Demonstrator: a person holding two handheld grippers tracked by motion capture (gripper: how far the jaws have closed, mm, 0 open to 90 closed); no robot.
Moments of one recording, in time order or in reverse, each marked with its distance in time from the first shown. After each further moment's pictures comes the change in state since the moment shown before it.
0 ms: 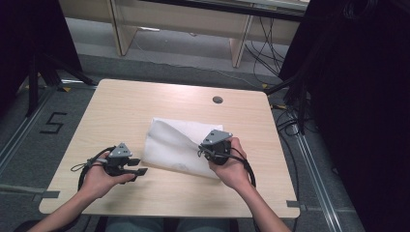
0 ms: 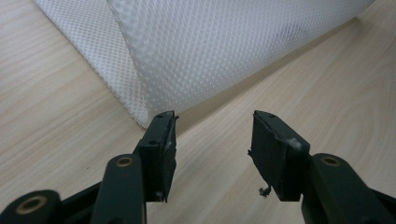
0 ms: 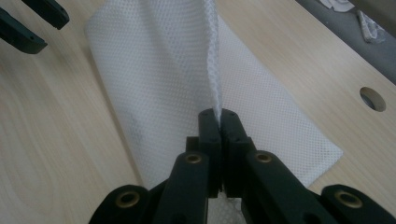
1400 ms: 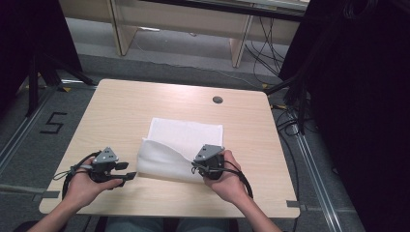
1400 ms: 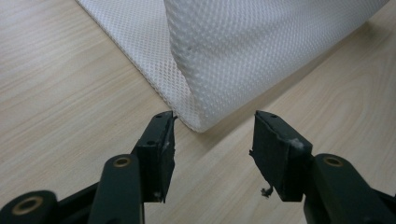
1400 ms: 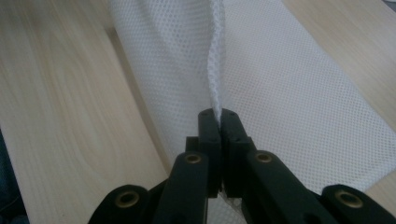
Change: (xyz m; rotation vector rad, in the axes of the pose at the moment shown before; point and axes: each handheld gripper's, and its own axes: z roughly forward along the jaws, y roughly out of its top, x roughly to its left) left arm 0.001 -0.018 -0.030 -0.014 0.037 -0.023; right arm 0.036 -0.014 0.002 0.037 0.122 -0.020
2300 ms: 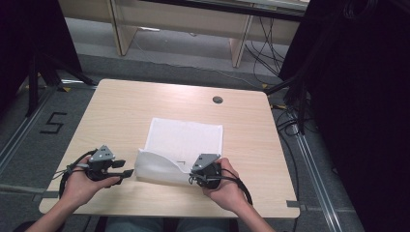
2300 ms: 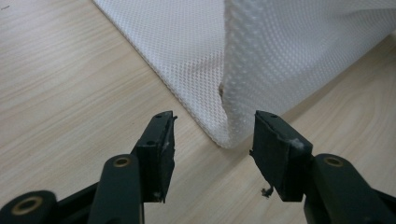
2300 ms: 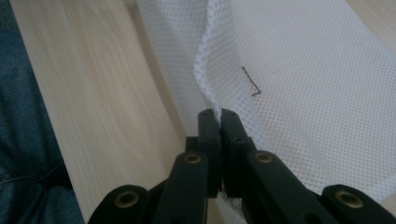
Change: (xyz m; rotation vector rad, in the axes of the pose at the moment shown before) left arm 0.006 0.000 -0.005 -0.013 0.038 -0.021; right arm 0.019 -0.009 0.001 0.059 0.076 -0.031
